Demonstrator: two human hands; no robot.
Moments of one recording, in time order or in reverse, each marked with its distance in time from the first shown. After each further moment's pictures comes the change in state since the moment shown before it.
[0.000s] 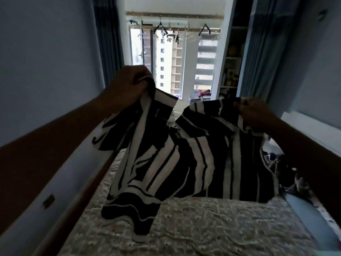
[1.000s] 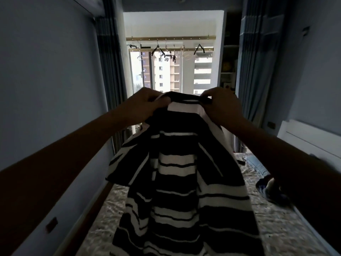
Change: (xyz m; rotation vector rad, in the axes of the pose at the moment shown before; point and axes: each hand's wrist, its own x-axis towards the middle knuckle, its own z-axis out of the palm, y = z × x) left_hand 0.006 0.056 -0.010 -0.276 -0.288 -0.061; right_hand -0.010 -0.104 0.000 -0.143 0.278 -0.342
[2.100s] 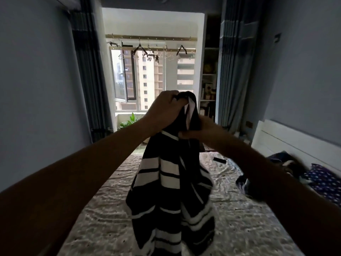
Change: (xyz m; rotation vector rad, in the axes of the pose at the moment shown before) left_hand 0.068 0.028 0.094 -0.157 0.222 -0.045; right_hand -0.053 0.035 -0.002 0.989 -0.512 0.190
